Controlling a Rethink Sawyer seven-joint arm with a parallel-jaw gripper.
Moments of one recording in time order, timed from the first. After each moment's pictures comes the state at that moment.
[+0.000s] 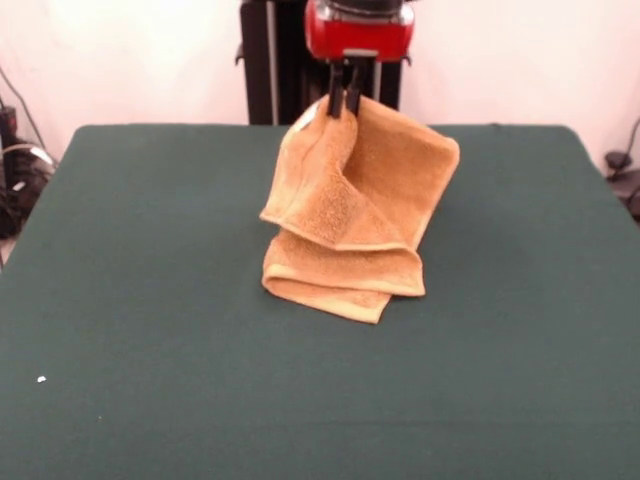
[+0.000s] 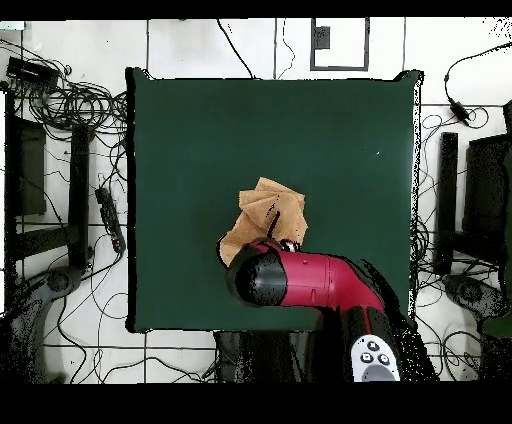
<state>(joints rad) -0.20 -0.86 -0.01 1.94 -0.21 0.47 1.57</state>
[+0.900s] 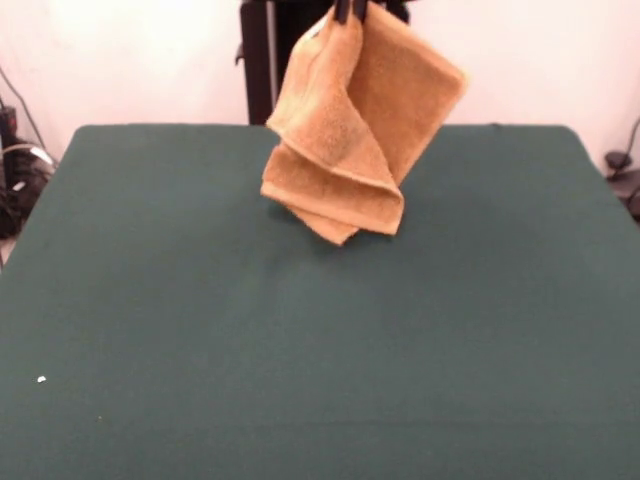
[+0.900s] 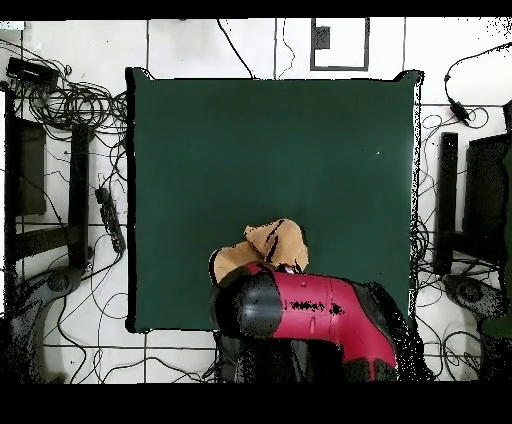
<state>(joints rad) -0.18 -1.07 -0.01 2.00 -0.21 0.74 1.57</state>
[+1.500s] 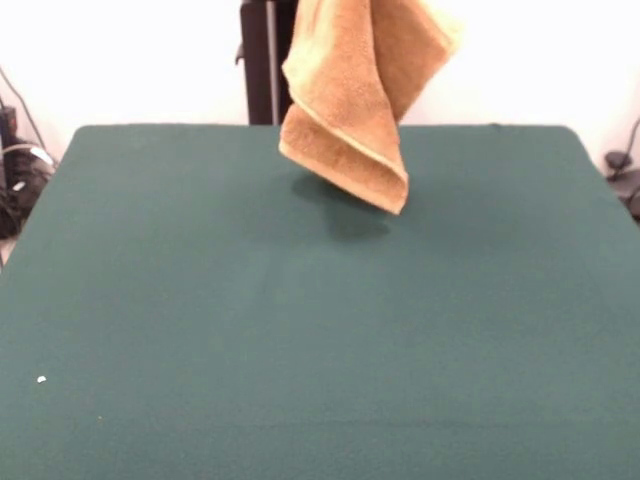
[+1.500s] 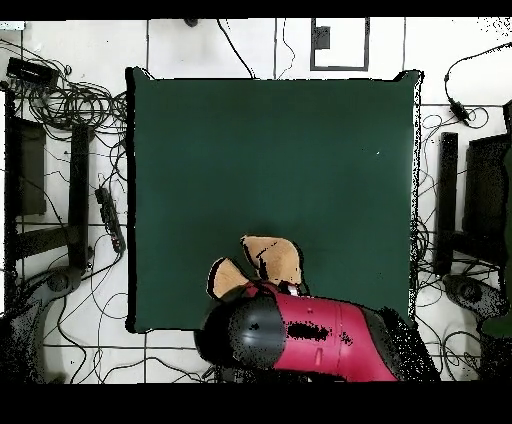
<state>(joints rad) -0.19 -1.21 -0.01 2.03 -0.20 0.85 1.57</state>
